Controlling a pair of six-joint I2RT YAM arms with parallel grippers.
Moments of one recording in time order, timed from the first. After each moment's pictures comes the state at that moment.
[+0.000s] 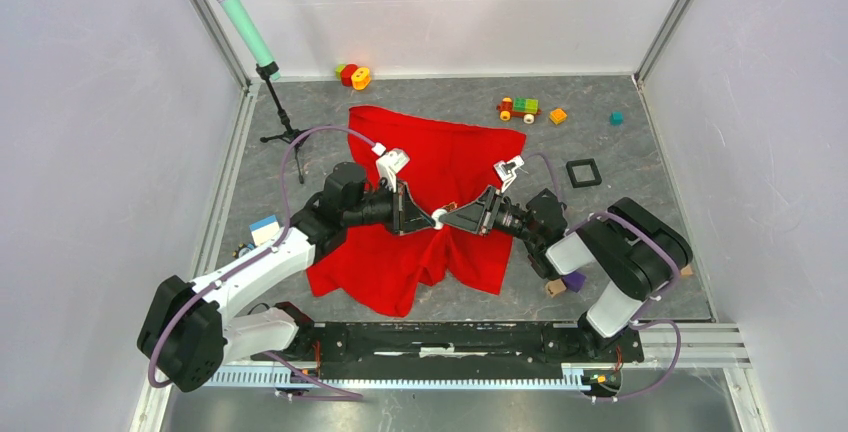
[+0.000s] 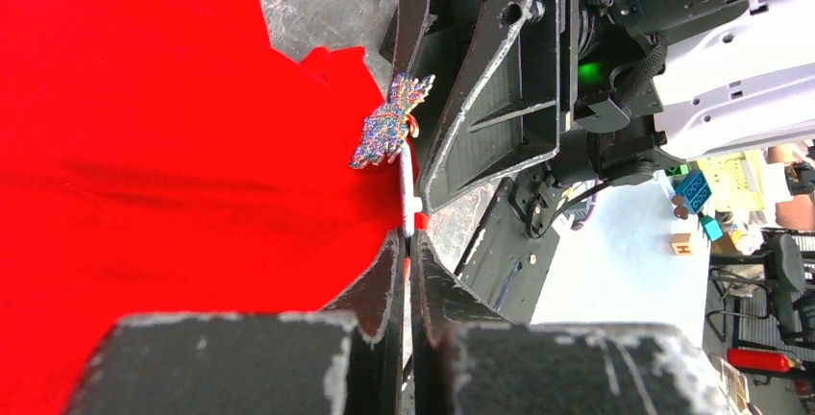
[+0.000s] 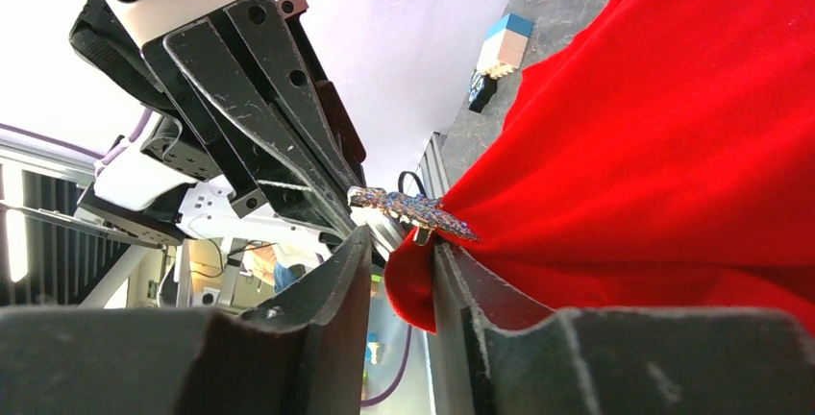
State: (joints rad) left arm -0.61 1.14 0.66 0.07 0.58 -0.49; right arm 0.58 1.67 0.33 1.47 -0.64 1.25
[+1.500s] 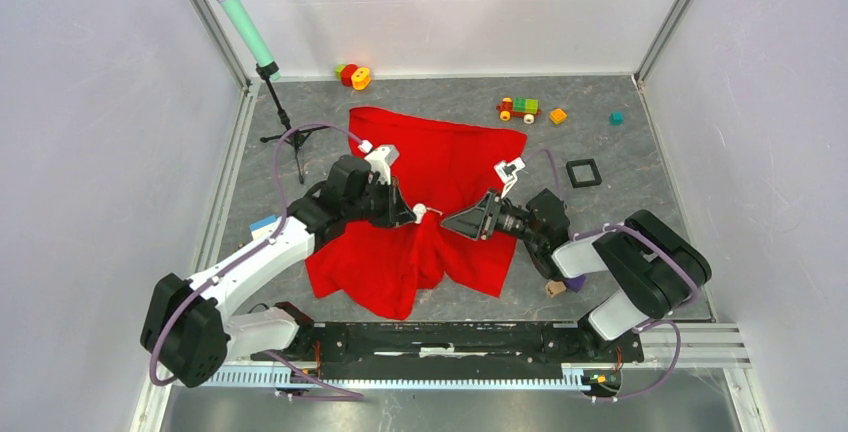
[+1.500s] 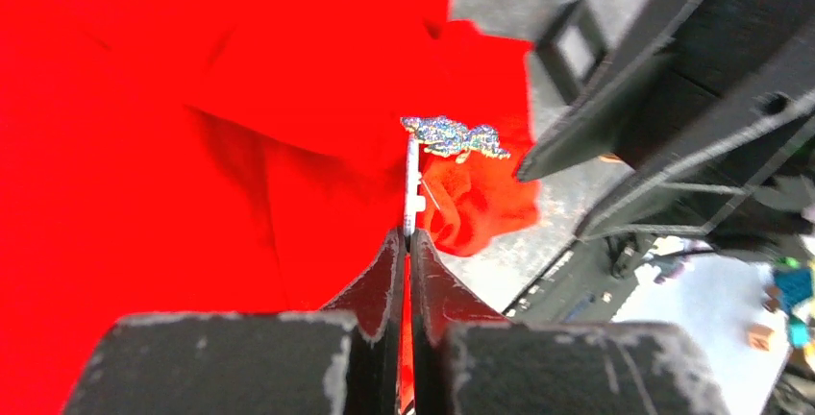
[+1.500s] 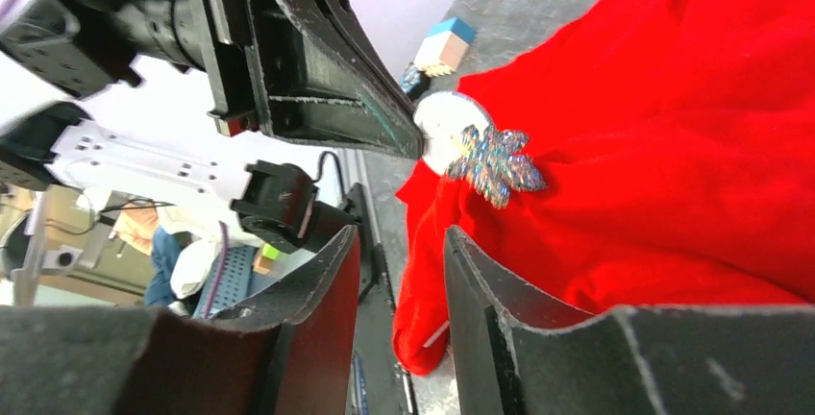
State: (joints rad) left arm -0.58 1.15 0.75 -0.21 0.35 -0.49; right arm 0.57 1.57 0.32 1.34 -0.65 0.95
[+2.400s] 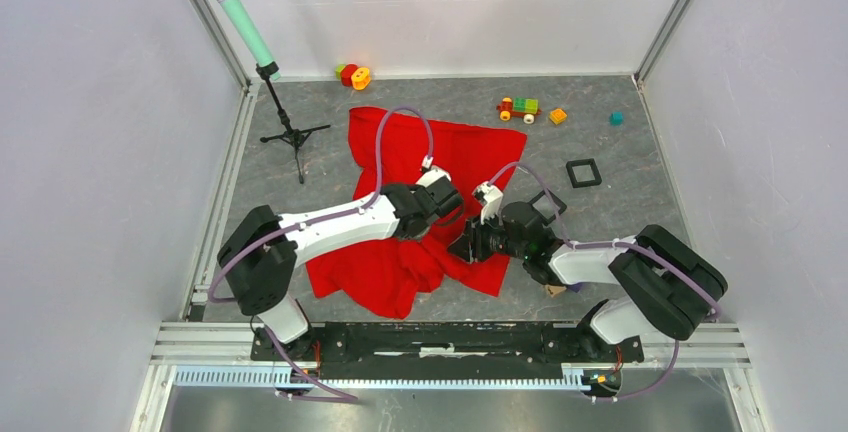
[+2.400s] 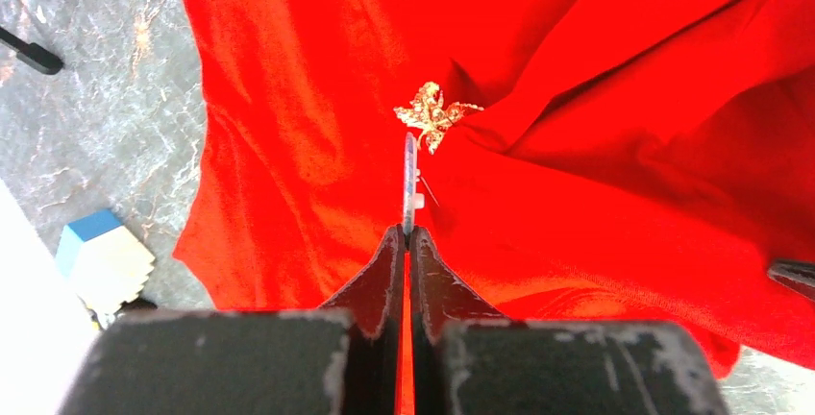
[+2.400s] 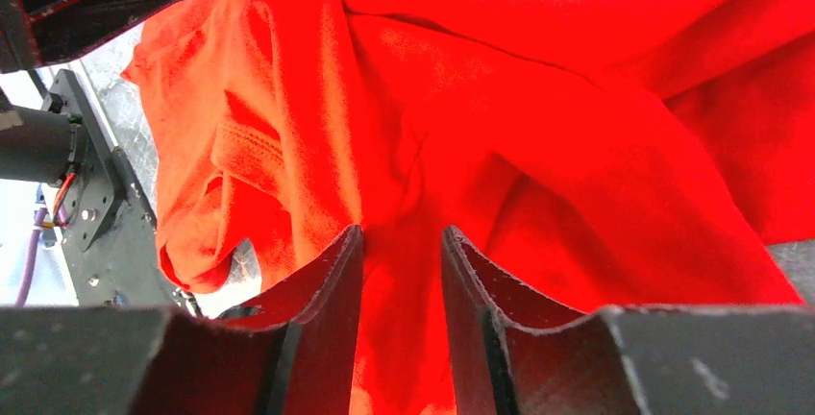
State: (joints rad) left arm -0.96 1.64 1.16 -0.79 -0.57 -0.40; right arm 0.73 1.45 0.36 0.62 -0.32 0.44
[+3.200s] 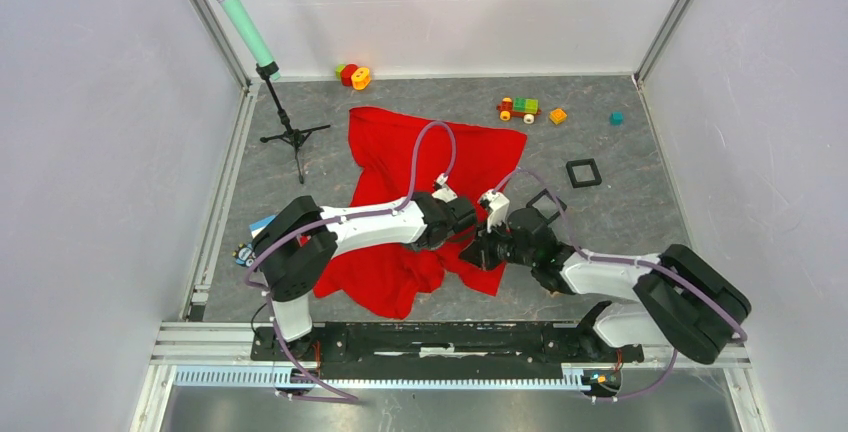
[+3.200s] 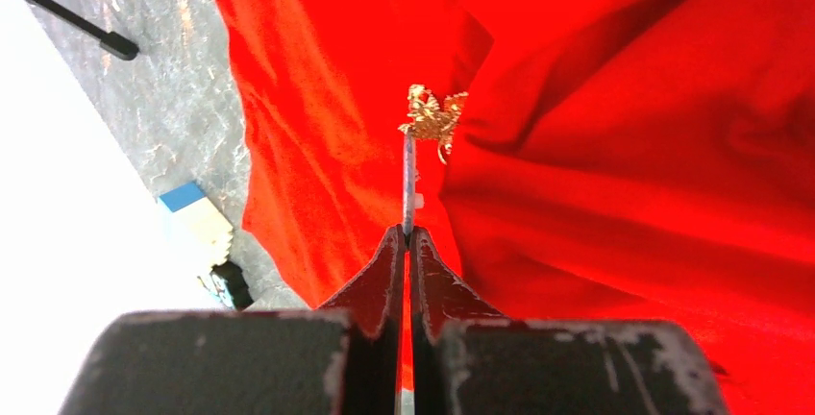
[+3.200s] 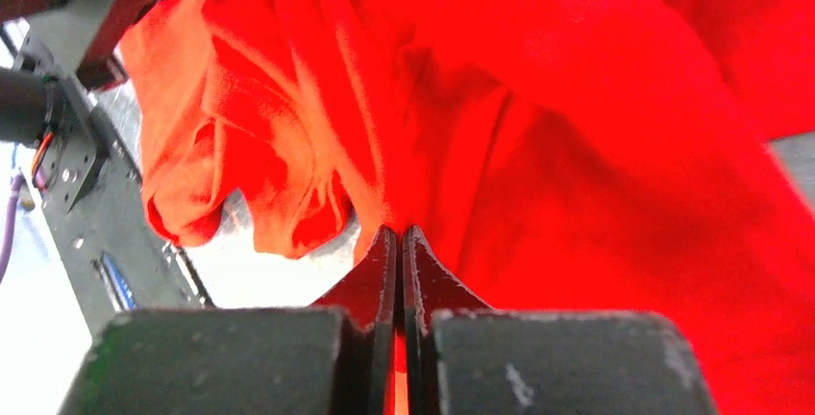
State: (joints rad) left arm -1.03 1.82 1.22 -0.92 -0.69 -0.38; right arm 0.75 1.35 0.31 0.51 -0.33 0.42
